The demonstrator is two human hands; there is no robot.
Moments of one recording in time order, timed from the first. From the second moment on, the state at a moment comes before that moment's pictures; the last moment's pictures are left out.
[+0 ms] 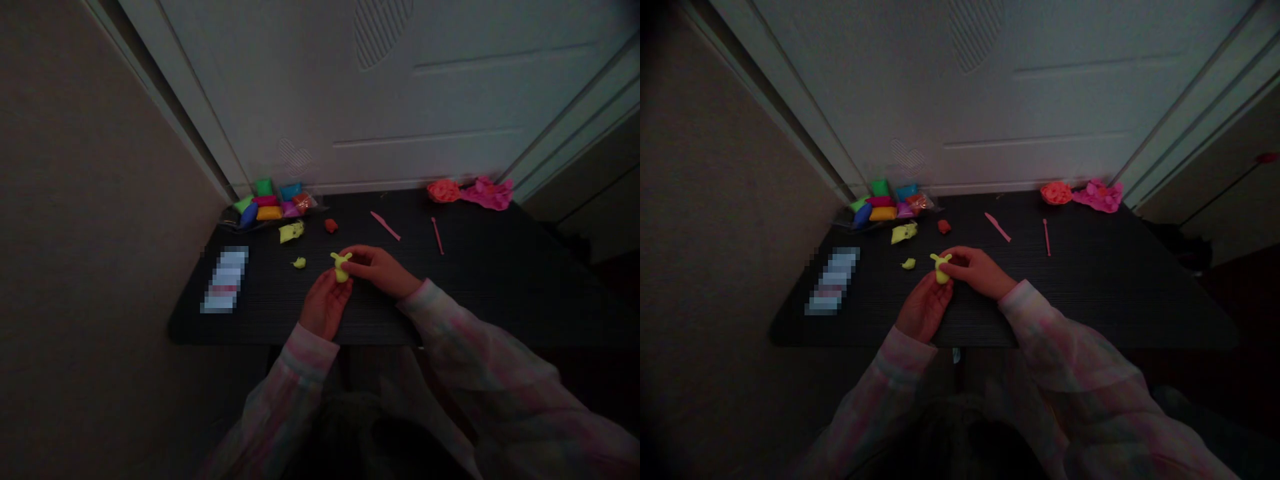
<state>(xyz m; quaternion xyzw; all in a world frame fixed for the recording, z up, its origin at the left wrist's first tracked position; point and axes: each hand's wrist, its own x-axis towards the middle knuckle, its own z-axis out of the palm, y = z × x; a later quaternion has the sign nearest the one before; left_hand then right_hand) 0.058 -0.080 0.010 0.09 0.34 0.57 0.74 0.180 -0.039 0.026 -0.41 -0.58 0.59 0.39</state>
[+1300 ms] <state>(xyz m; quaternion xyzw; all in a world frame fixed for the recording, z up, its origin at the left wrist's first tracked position) 0.054 -0.007 -0.003 0.79 0.50 0.32 0.17 0.201 -0.007 0.004 -0.48 -0.61 0.46 0.43</state>
